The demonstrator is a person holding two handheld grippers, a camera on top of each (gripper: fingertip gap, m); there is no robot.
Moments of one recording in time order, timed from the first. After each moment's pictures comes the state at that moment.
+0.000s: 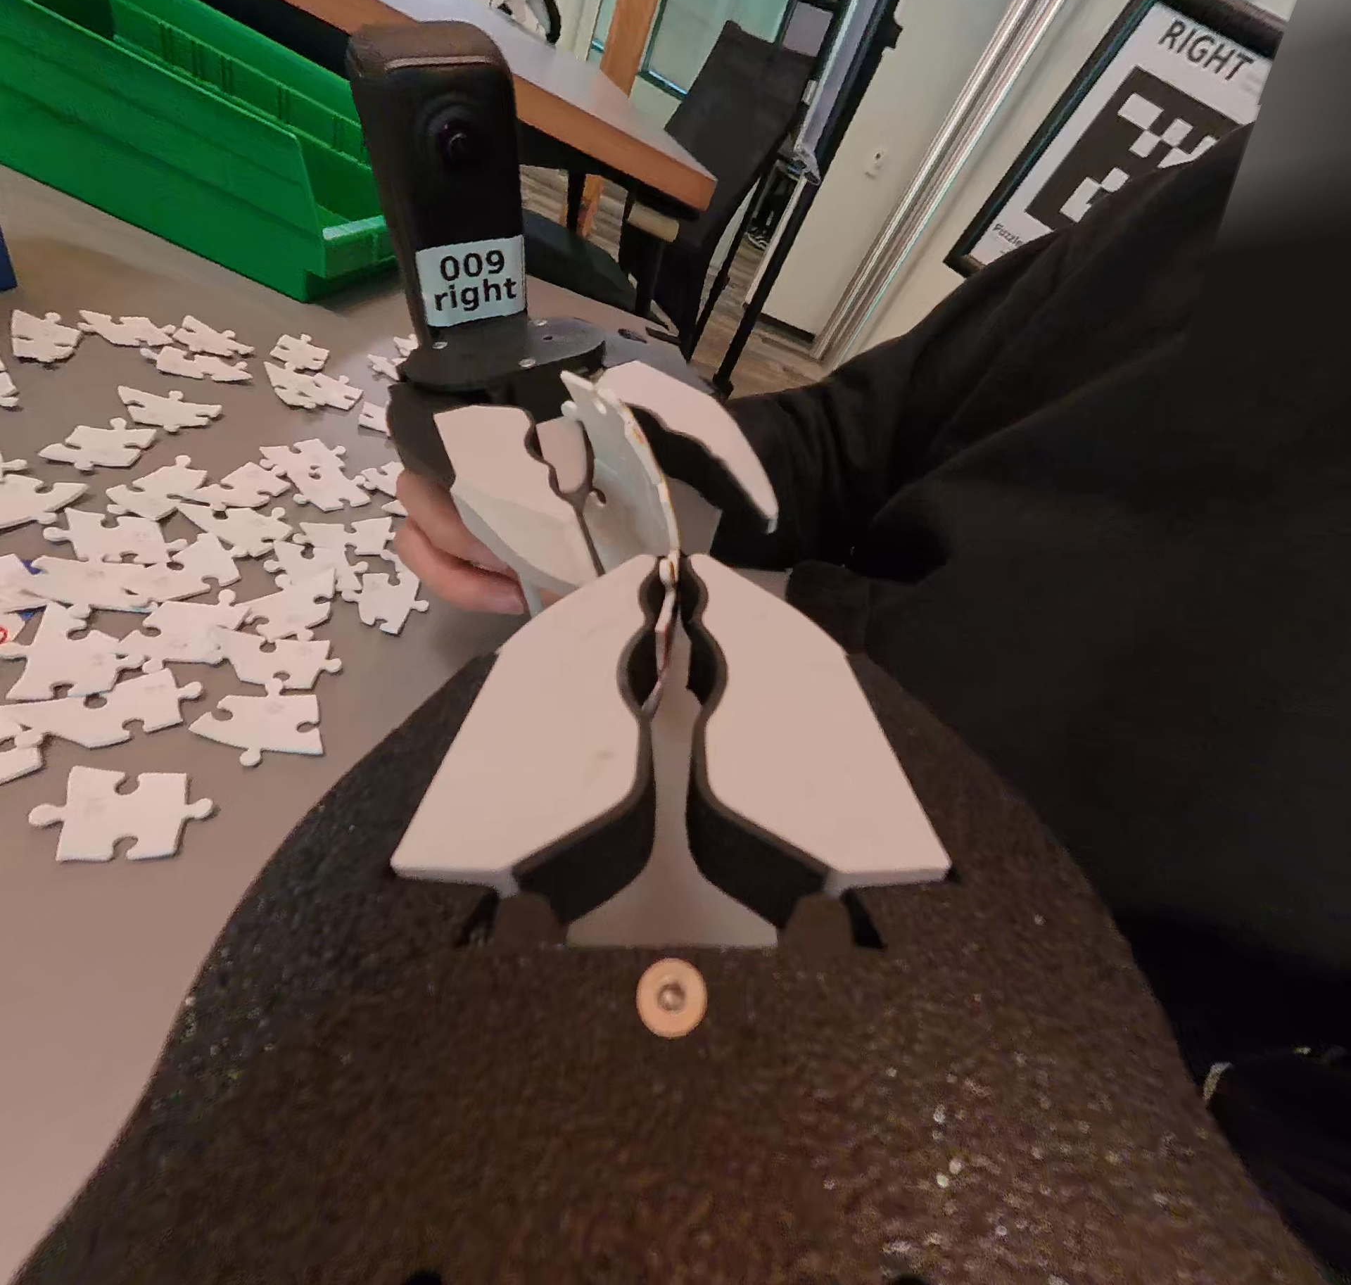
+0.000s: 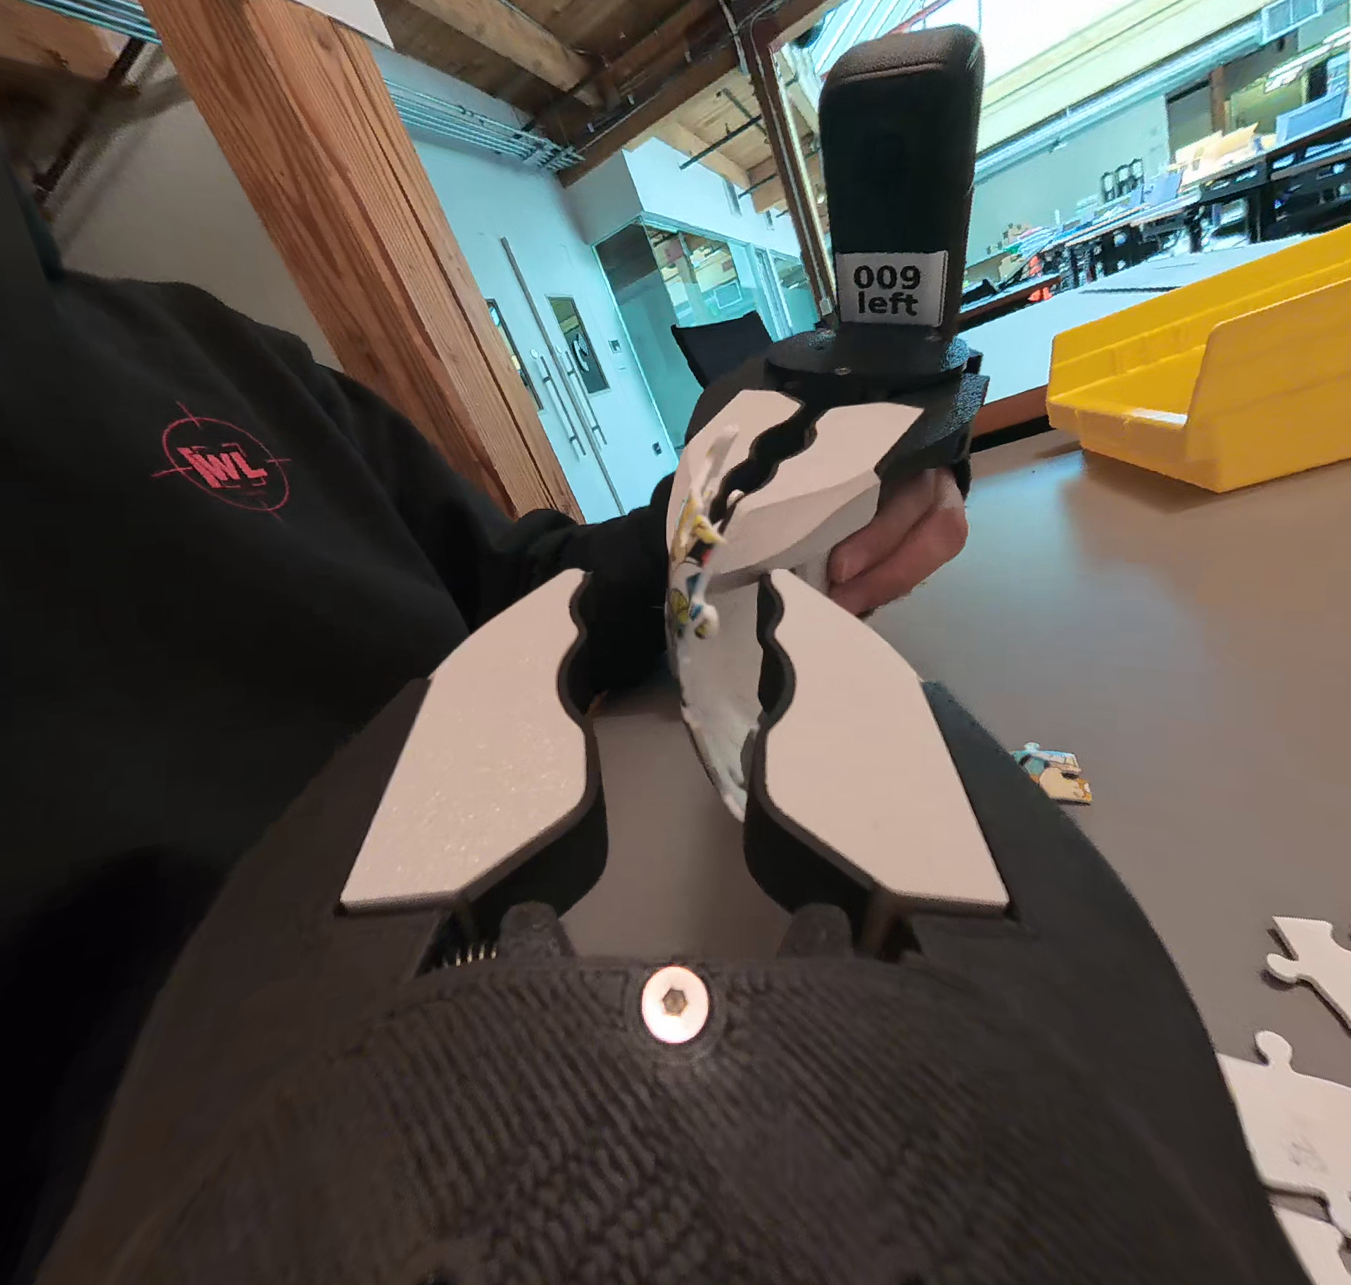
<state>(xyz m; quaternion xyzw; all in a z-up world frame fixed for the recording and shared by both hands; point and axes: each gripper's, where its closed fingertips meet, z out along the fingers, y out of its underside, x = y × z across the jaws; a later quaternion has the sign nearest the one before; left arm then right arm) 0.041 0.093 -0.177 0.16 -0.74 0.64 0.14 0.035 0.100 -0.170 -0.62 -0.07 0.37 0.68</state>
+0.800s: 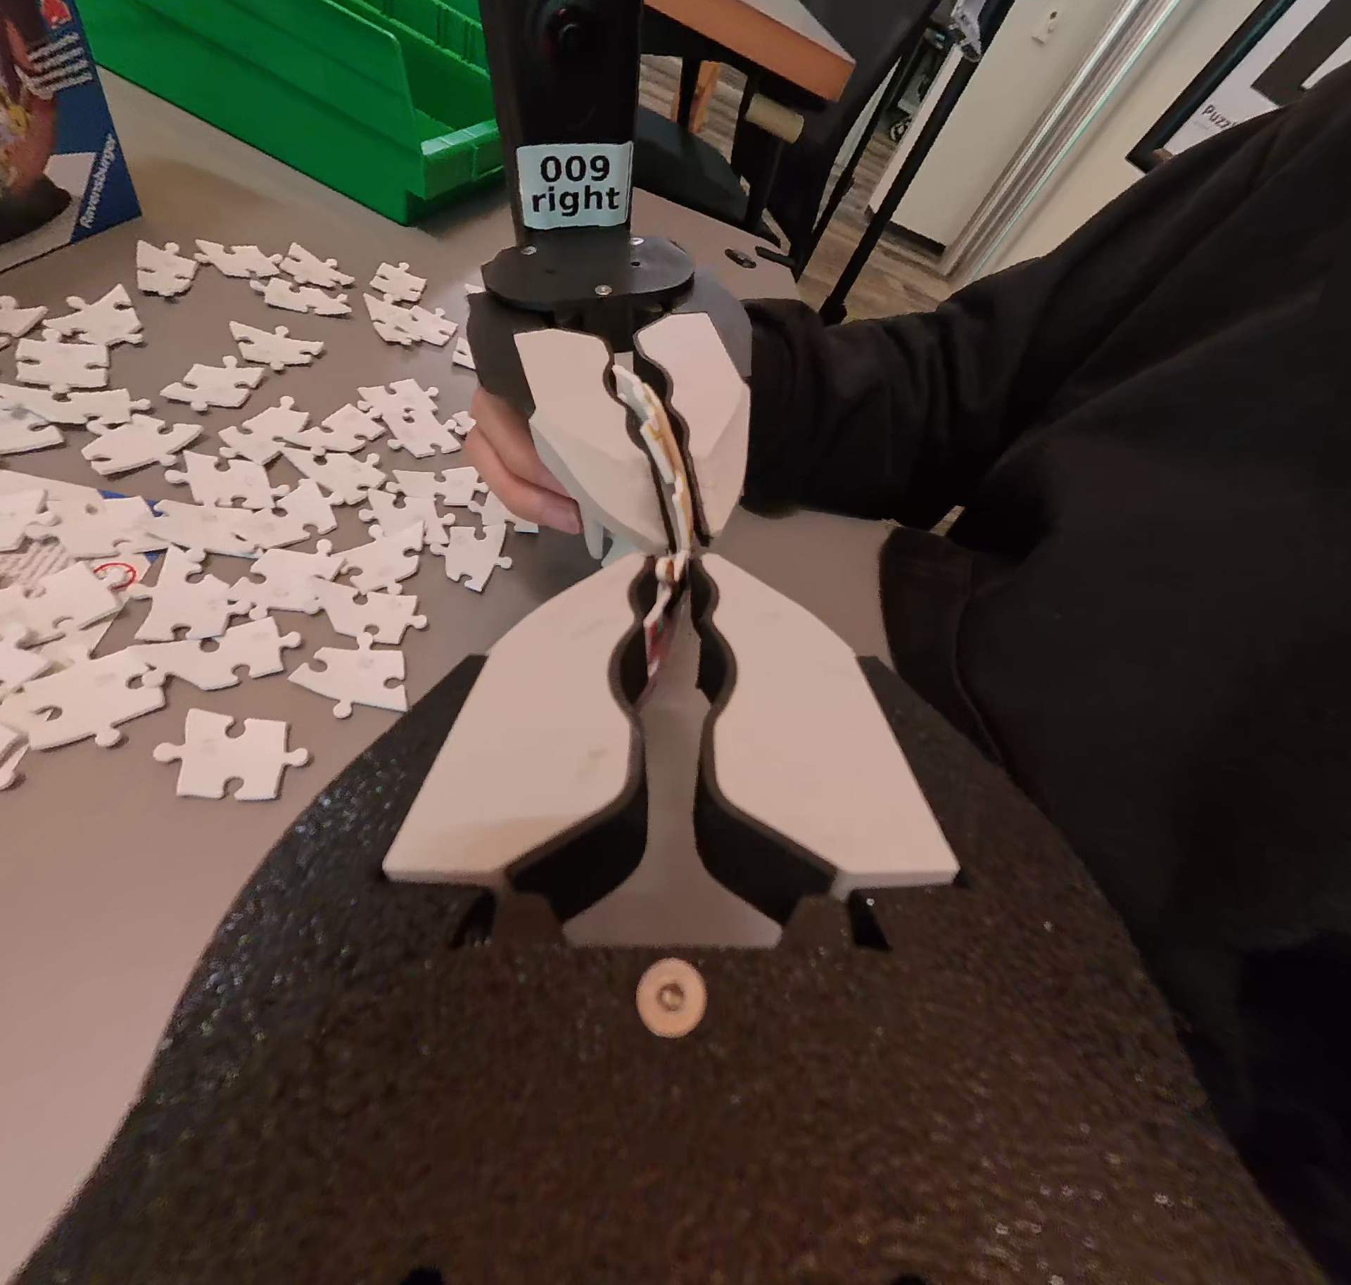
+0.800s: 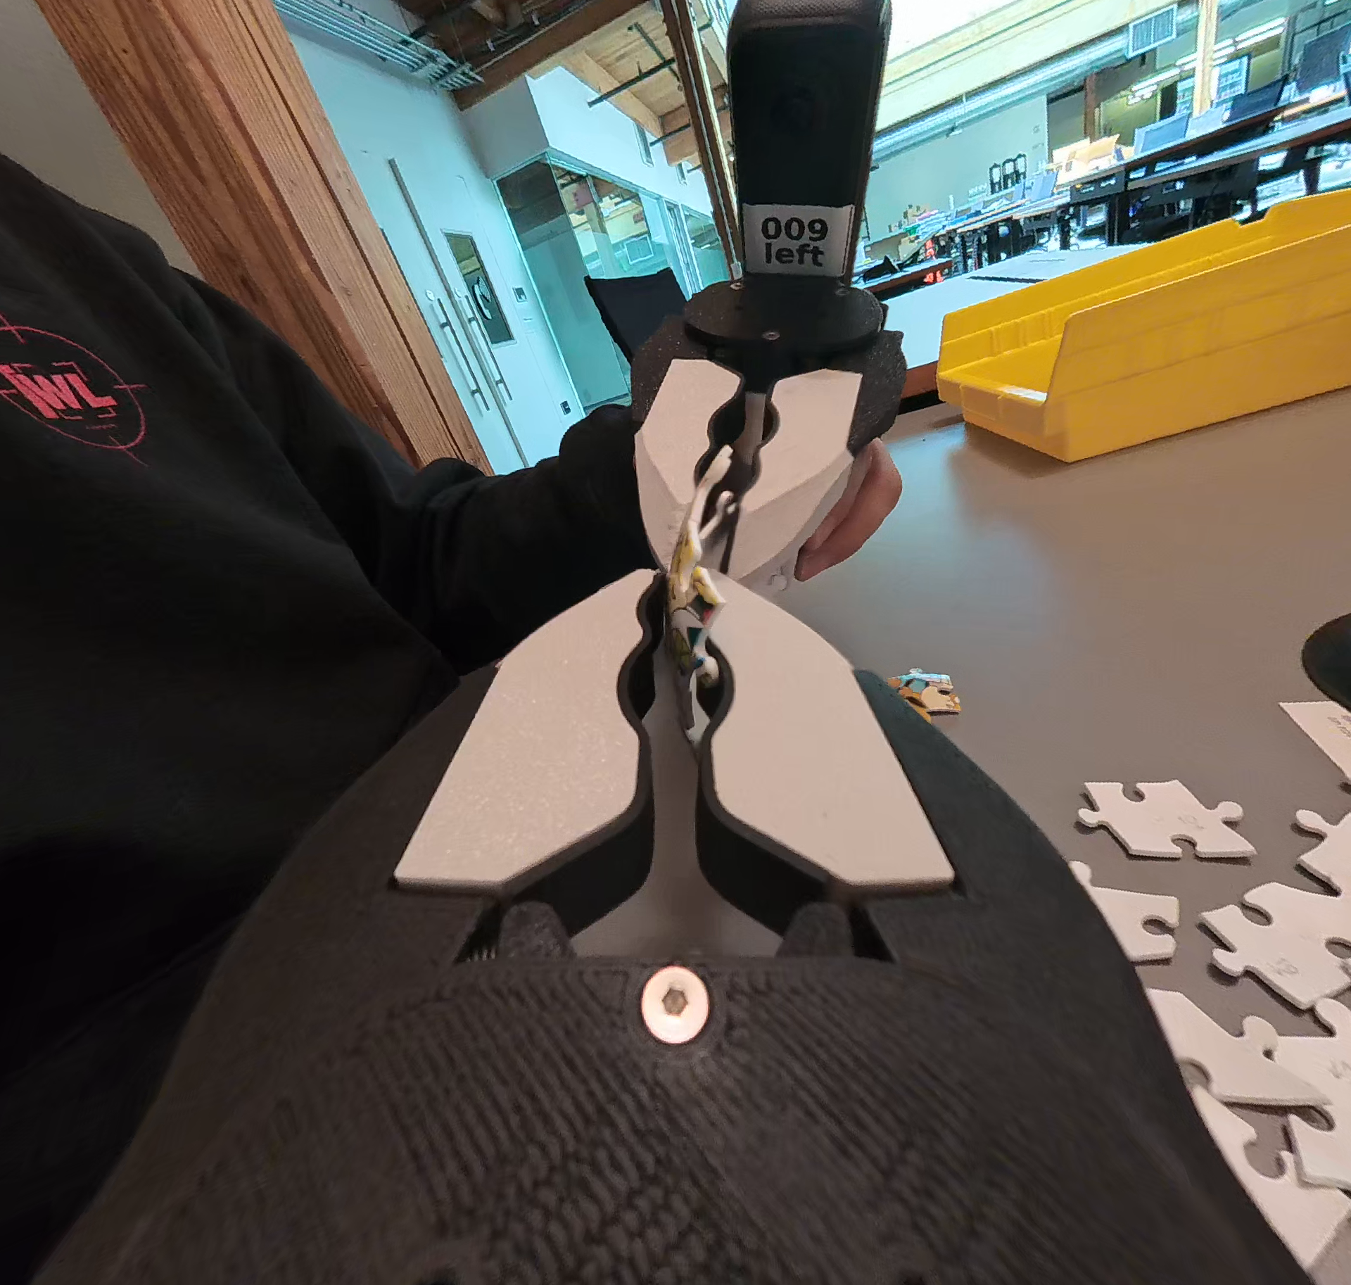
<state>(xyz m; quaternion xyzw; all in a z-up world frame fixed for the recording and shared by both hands) 0.060 0.084 -0.198 0.20 -0.79 0.58 0.08 0.055 0.088 -0.188 -0.66 -0.06 0.30 0.68</state>
